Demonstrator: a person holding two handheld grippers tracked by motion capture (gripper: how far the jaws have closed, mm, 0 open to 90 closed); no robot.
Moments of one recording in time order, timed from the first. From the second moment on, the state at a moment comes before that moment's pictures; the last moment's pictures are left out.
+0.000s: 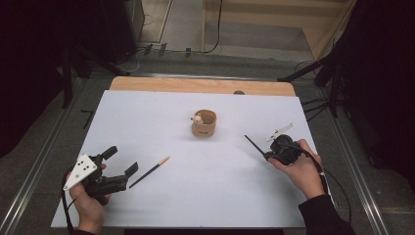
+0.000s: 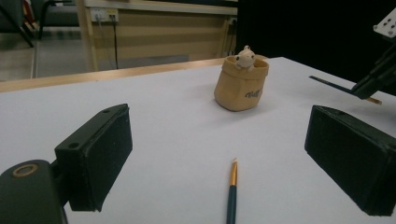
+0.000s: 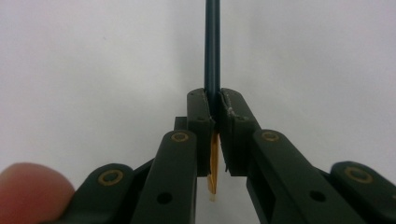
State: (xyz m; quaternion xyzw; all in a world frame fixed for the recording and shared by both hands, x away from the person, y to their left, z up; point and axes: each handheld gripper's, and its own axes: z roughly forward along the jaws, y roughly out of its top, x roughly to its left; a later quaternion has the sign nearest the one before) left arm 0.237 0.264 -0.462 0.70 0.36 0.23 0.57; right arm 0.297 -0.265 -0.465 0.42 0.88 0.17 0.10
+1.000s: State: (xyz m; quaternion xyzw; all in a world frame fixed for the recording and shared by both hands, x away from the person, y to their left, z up) left arm 0.257 0.182 -0.454 0.73 0.29 0.13 0.61; right arm 0.278 -0.221 -0.444 0.37 0.89 0.26 0.10
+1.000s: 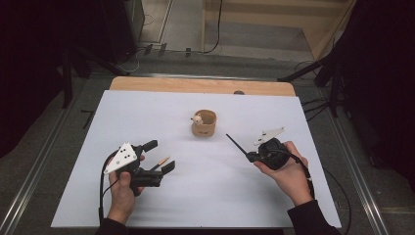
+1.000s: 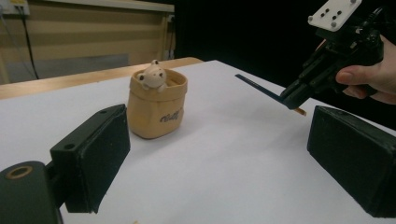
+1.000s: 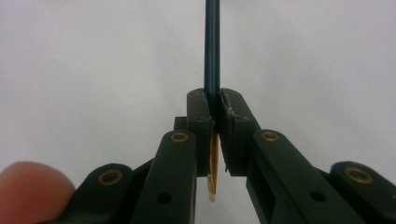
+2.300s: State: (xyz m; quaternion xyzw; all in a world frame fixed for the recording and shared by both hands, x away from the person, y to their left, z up) left arm 0.256 0.133 -0.462 0.77 0.22 0.06 0.60; right arm 0.253 -0.168 -0.431 0.22 0.92 0.30 0.09
